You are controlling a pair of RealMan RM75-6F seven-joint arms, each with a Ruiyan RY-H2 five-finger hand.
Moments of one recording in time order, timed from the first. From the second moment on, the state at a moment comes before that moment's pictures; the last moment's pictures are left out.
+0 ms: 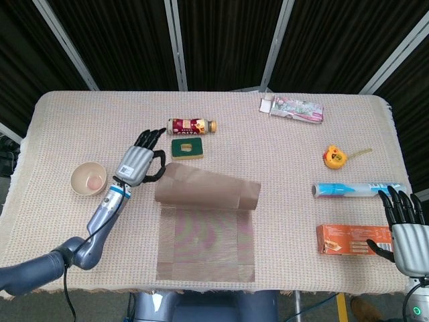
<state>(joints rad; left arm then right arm) -0.74 -1.64 -0.33 -1.21 1.33 0.96 0.05 0.04 -1.08 0.09 -1.69 -1.53 1.56 -0.19</state>
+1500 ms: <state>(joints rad) -0.29 -1.16 -0.18 -1.68 1.16 1.36 0.26 0.47 -1.26 -0.08 -1.52 -1.94 1.04 0.02</state>
